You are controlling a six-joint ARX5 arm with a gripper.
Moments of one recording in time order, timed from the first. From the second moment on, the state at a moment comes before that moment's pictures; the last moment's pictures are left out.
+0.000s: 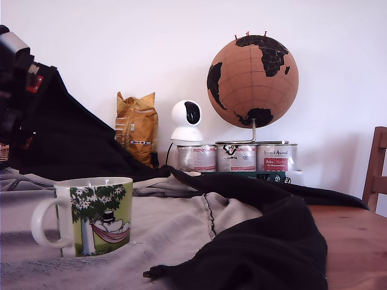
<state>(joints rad) -0.26 1.32 0.40 0.45 0.81 -0.16</state>
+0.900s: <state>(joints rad) -0.14 0.73 0.68 -0.11 0.25 -0.05</state>
